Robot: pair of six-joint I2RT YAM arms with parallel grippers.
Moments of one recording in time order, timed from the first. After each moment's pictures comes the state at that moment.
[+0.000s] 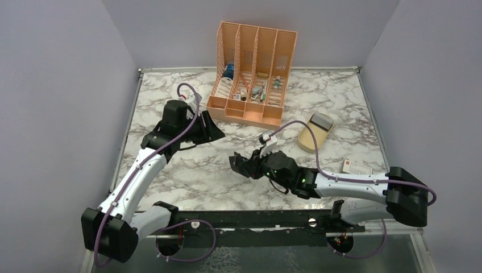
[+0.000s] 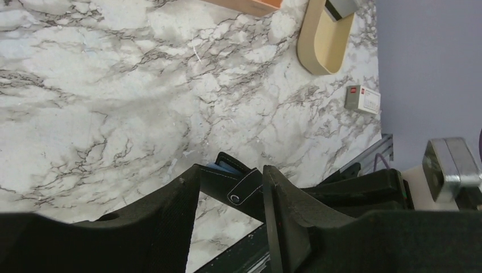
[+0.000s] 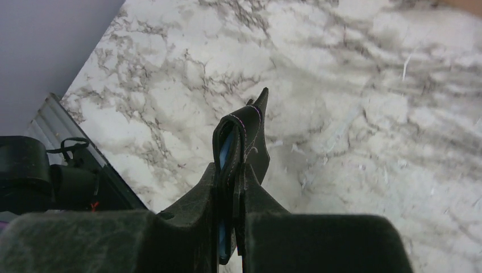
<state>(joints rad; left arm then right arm) -0.33 1.07 0.94 -0.49 0.43 -0.60 1.16 1.25 0.62 0.32 0.32 0.51</state>
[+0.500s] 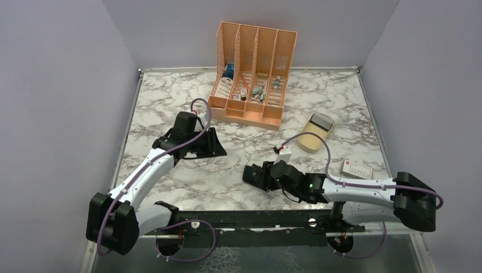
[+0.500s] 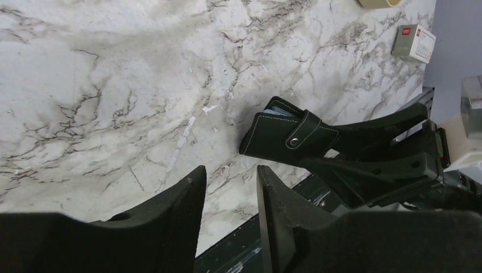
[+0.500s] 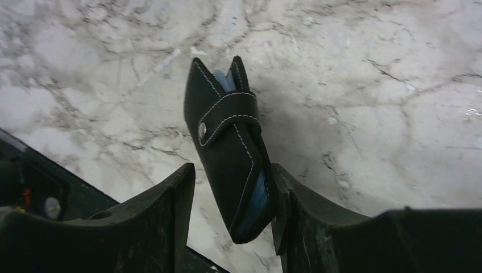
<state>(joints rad) -0.36 1.14 0.79 -0.49 0.47 -0.52 1.16 1.16 0.47 0.04 0.38 0.85</state>
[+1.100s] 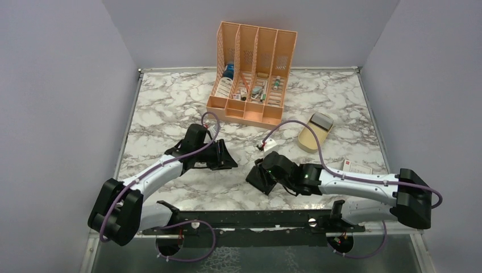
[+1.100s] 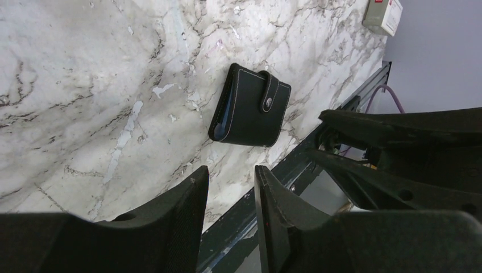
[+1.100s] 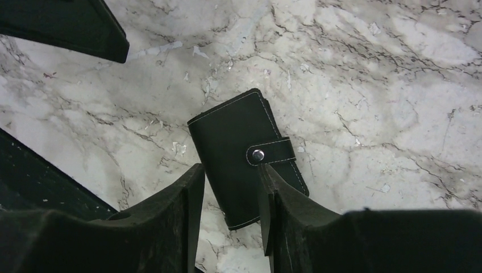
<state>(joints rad) -0.47 1.21 0.58 -0.18 0.60 -0.73 1.16 1.20 0.70 -0.26 0.39 0.48</state>
